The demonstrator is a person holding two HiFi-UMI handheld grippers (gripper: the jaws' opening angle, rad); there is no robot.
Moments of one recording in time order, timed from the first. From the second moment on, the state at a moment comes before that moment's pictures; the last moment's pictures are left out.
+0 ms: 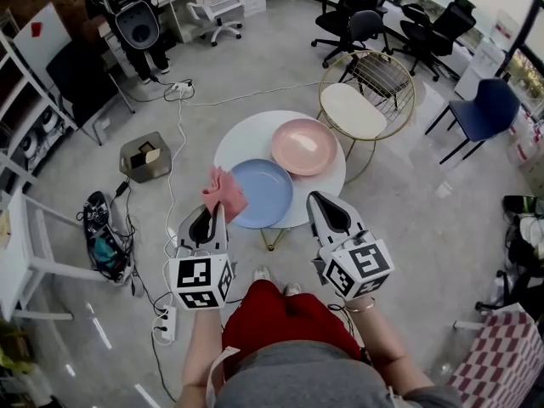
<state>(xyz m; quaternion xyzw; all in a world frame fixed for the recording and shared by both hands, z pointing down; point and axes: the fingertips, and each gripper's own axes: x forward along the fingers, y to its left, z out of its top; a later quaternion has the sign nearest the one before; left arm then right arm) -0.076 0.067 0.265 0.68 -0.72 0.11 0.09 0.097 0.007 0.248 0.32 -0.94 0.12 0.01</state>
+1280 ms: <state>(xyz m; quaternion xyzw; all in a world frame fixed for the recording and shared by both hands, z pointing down) -0.090 0.103 0.231 0.71 -0.70 0.06 0.05 0.061 0.053 0.214 0.33 -0.94 0.04 0.01</state>
